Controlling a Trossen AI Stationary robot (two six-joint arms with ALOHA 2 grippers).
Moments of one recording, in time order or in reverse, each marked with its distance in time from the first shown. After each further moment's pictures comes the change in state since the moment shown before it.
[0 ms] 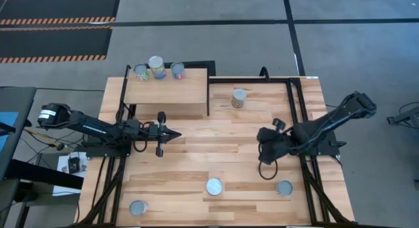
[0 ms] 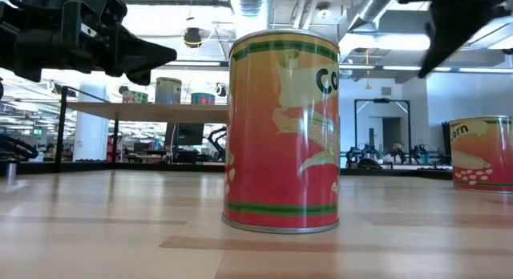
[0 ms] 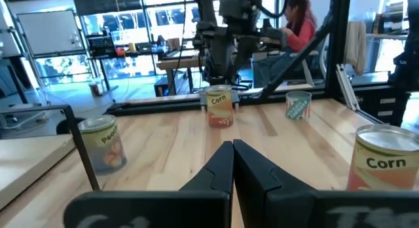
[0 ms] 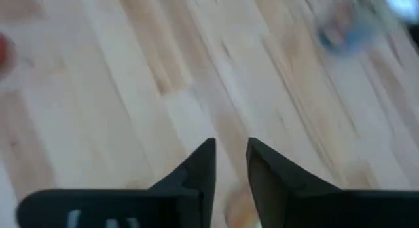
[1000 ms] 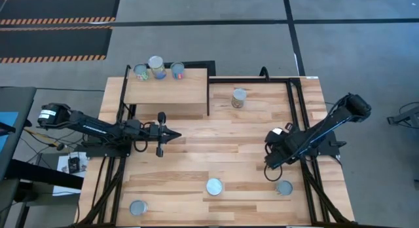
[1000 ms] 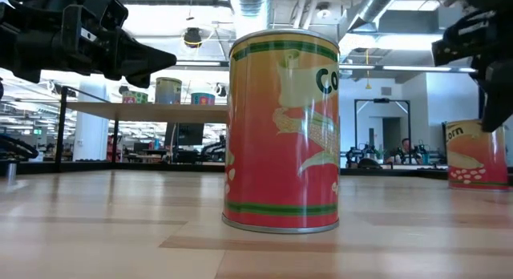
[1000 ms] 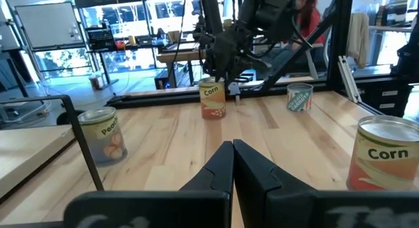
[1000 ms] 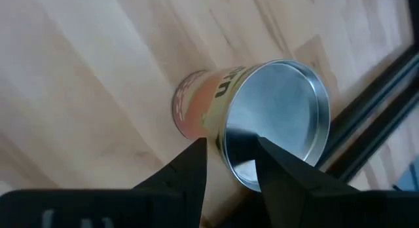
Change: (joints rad) left arm 0.000 0.000 0.000 -0.028 -0.005 0.000; right arm 0.051 0.099 -0.182 -0.173 -0.145 0.274
